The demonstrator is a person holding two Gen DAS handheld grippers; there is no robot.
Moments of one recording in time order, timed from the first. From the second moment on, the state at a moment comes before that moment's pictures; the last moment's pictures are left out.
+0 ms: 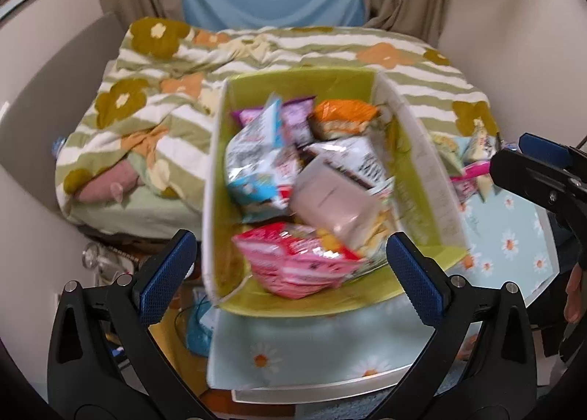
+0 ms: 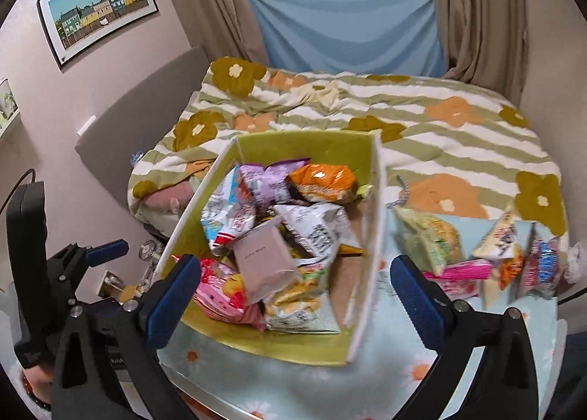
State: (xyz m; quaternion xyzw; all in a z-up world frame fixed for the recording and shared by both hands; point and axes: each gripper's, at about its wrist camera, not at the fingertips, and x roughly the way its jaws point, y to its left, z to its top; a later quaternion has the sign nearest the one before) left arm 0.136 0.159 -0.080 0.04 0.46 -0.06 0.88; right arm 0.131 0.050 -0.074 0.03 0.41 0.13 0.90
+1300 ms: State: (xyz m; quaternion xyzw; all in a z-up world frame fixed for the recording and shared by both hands) left arm 0.279 -0.209 -0.189 0.12 0.53 -0.21 0.81; right arm 0.178 -0.333 -0.168 0.13 0.47 0.06 0.87
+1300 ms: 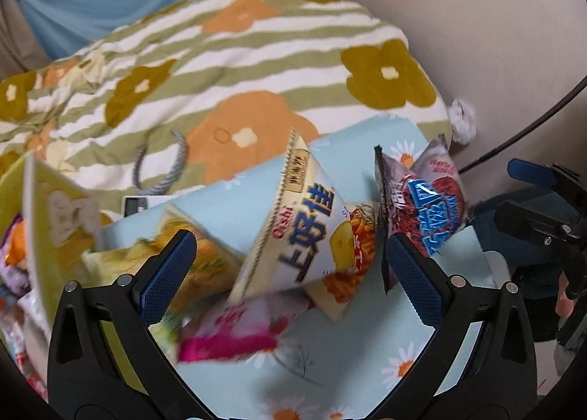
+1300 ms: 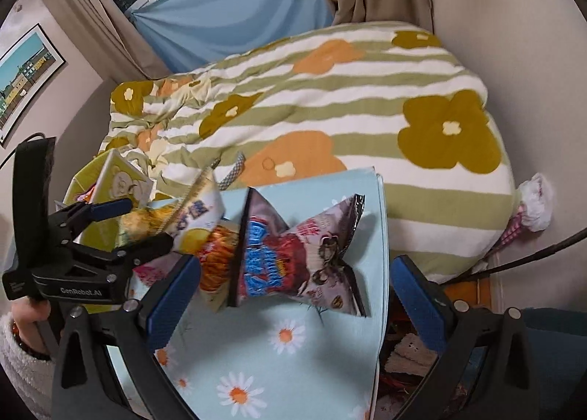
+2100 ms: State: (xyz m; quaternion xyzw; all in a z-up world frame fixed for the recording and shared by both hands) left arm 0.282 -0.220 -0.231 0.12 0.57 -0.21 0.79; right arm 0.233 -0.330 -0.234 0.16 0.53 0.14 0.82
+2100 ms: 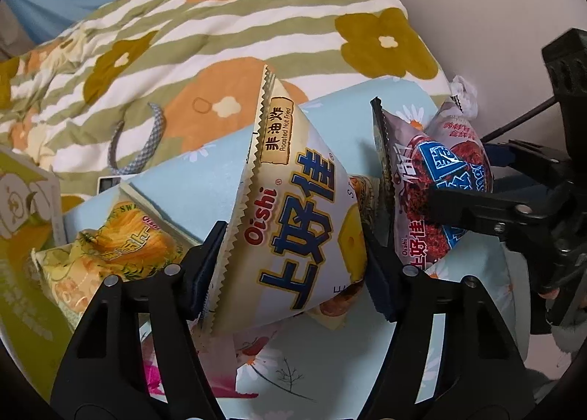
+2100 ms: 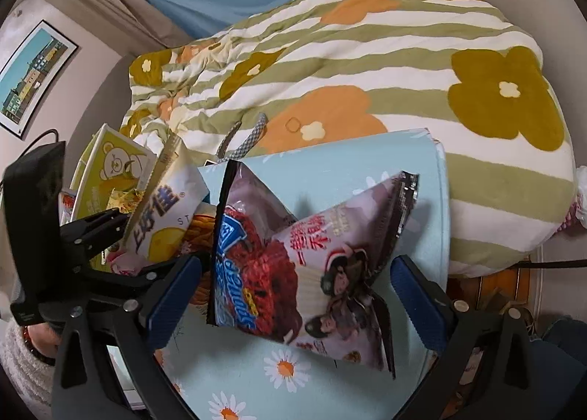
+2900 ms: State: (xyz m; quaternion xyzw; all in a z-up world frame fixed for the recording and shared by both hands) left arm 0.272 -0.212 -0.215 0.09 0.55 -0.19 0.81; right arm 0.223 -0.325 -0.228 0.12 0.53 0.13 0.83
